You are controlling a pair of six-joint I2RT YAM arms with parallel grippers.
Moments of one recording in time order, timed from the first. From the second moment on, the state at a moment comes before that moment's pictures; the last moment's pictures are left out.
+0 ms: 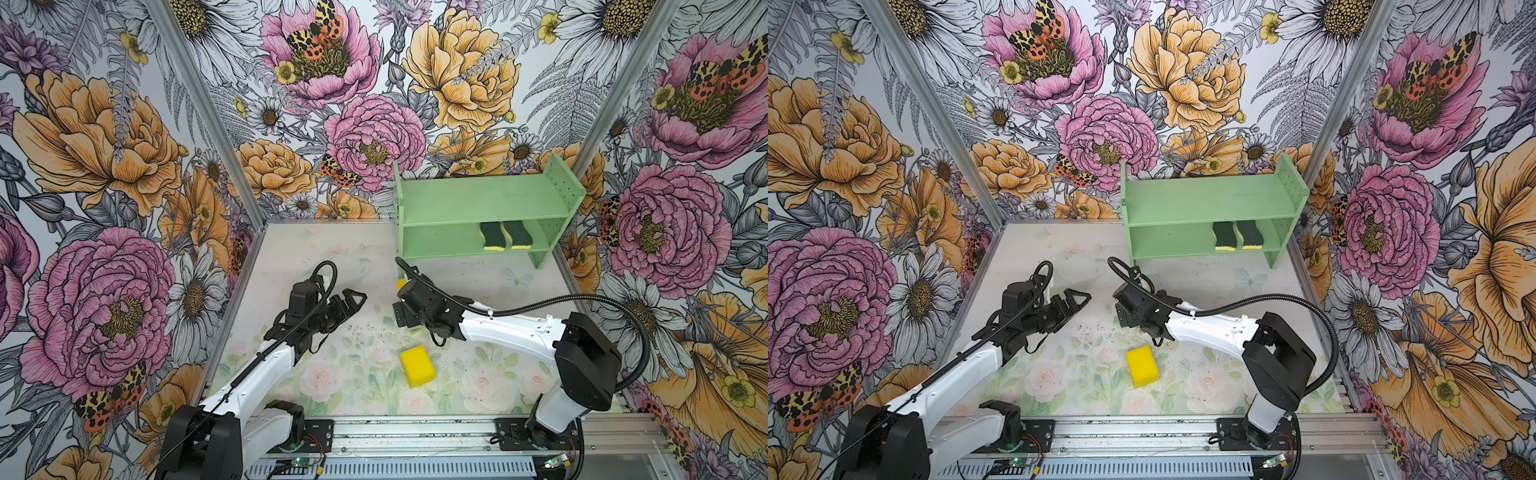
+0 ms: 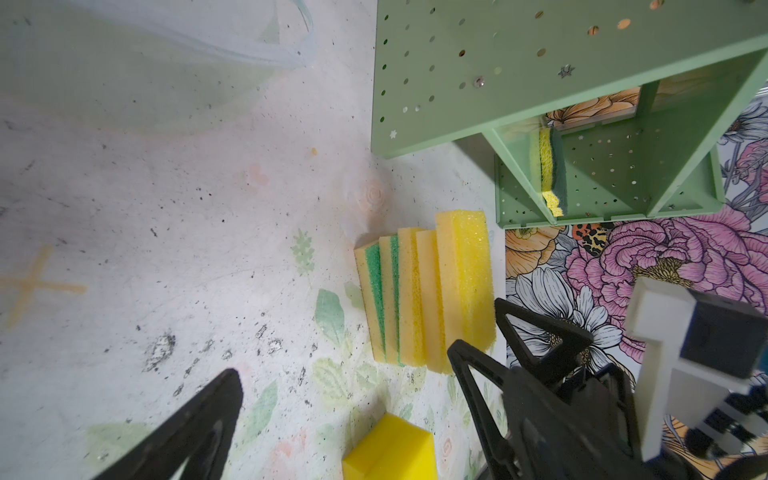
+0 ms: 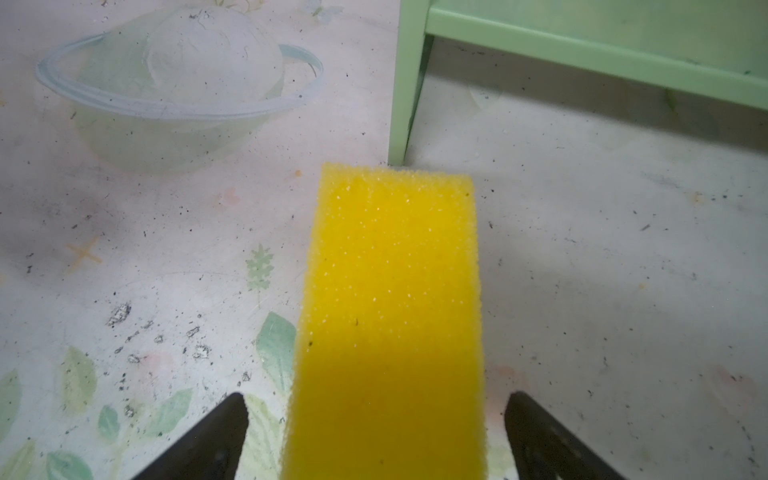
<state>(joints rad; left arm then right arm) -0.23 1.07 0.53 -0.07 0.44 -0.86 0.91 1.66 1.14 -0.41 0.39 0.46</state>
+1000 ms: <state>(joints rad) -0.23 1.07 0.53 -0.07 0.44 -0.86 0.90 1.67 1.14 -0.41 0.38 0.46</state>
